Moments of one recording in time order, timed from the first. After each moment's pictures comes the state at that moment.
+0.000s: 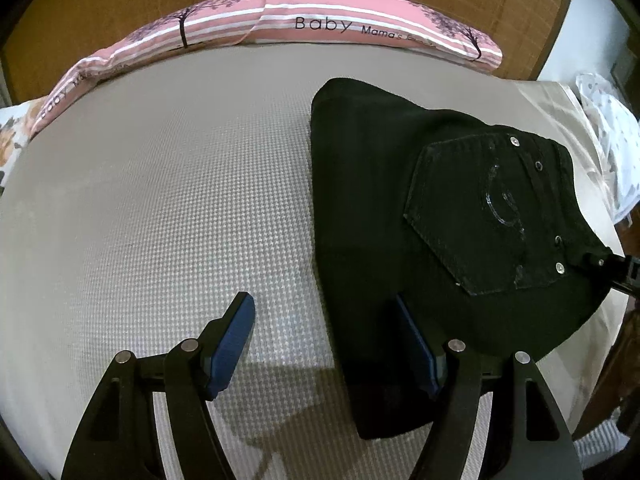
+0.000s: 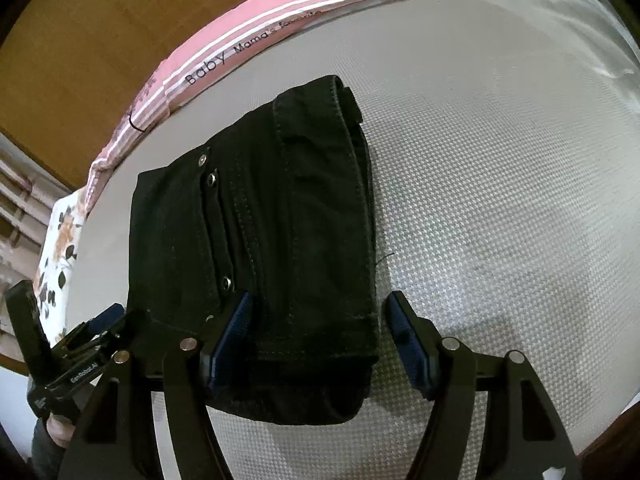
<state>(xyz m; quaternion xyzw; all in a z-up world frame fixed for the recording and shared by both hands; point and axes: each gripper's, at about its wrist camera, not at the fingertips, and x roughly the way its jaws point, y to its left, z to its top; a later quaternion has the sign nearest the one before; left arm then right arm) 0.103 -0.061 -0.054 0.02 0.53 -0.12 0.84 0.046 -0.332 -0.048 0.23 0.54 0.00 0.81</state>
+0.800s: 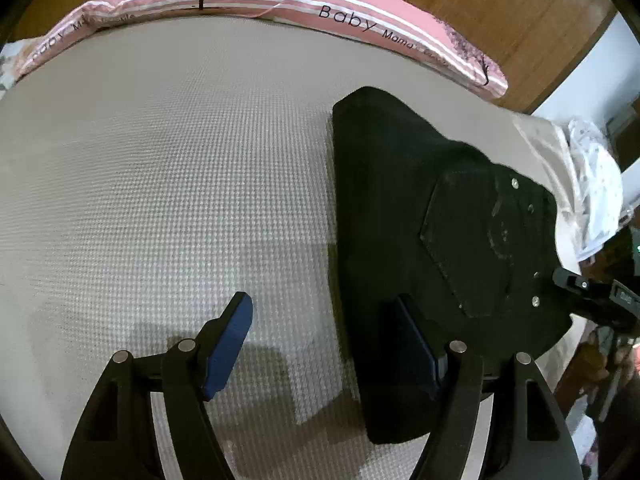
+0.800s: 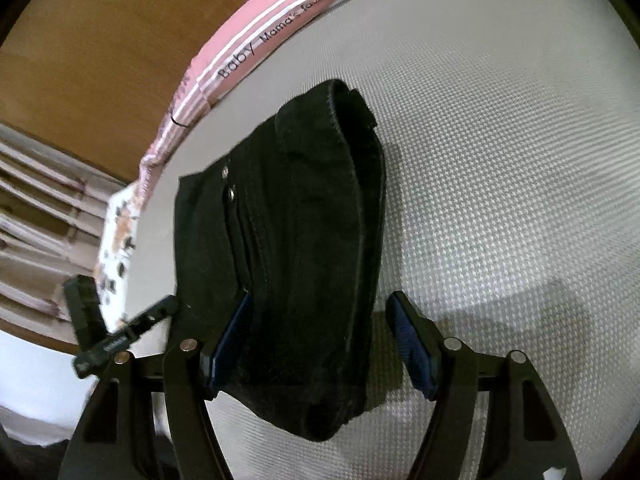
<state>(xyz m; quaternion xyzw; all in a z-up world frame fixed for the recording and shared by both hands) 0.127 -0.026 -0.056 -0.09 0.56 -0.15 0.81 0.074 -0.367 -0.062 0.33 0.55 0.12 0.76</state>
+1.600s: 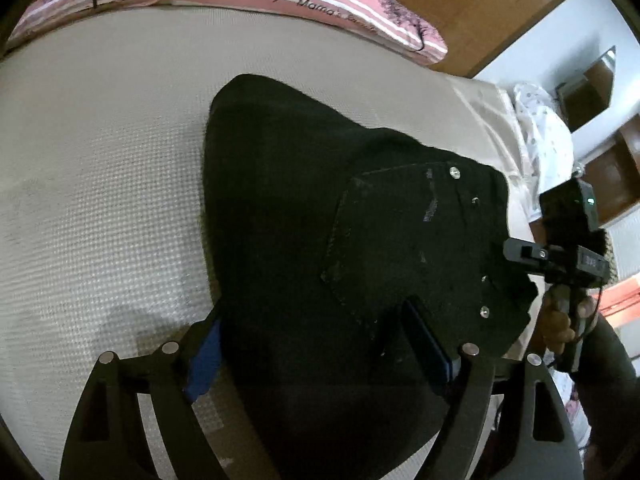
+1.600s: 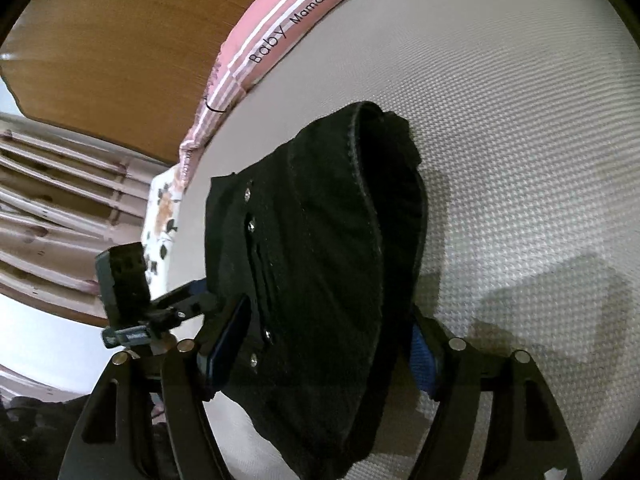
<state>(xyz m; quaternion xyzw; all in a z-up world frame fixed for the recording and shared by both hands) 0.165 -0.074 -0.063 -0.09 0.59 -0.28 0.75 0.107 -0.379 -0.074 0.36 0.55 0.22 0.72</state>
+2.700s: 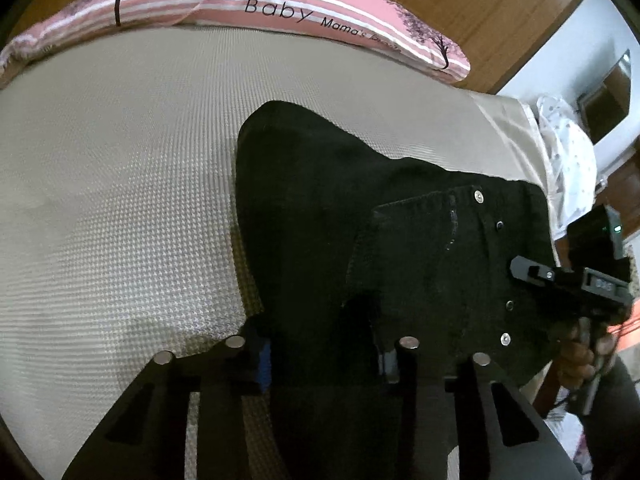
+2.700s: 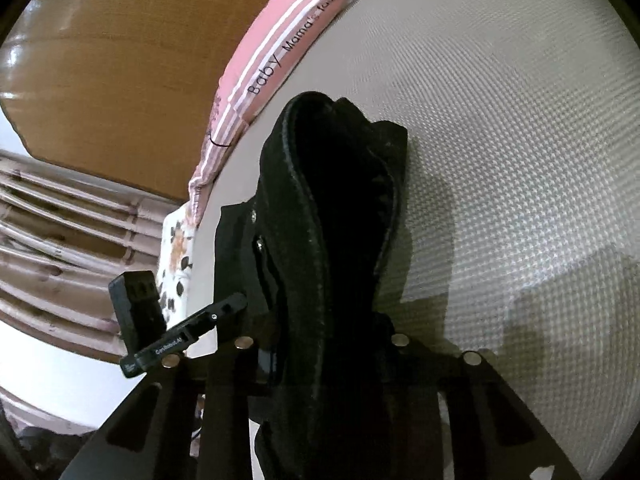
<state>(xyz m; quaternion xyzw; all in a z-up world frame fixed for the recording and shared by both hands) 0.163 -0.075 -0.059 -0.06 0.56 -0.22 0.79 0.099 -0.369 -0.064 0.41 0.51 0.18 0.74</state>
